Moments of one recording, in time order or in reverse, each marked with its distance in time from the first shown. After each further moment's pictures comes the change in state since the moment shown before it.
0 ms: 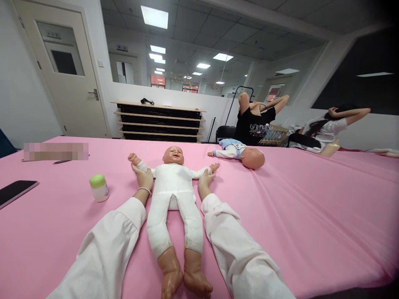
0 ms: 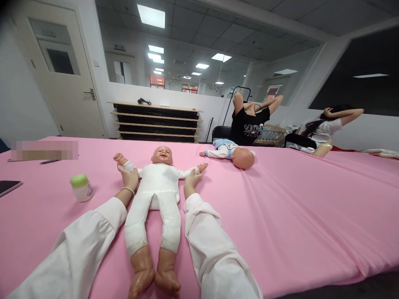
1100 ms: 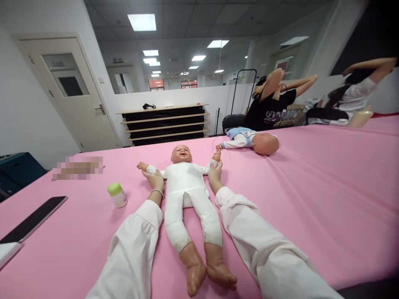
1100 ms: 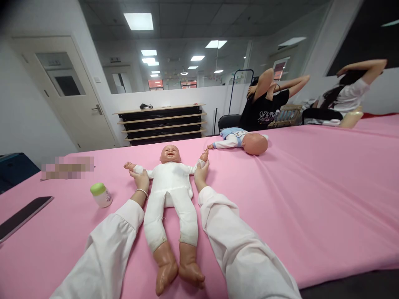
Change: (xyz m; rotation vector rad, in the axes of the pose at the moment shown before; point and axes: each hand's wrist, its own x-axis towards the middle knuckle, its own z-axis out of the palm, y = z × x) left_hand 0.008 -0.007 0.003 0.062 -0.025 -0.030; right_hand -0.008 -0.020 0.000 0.078 -0.102 -0.058
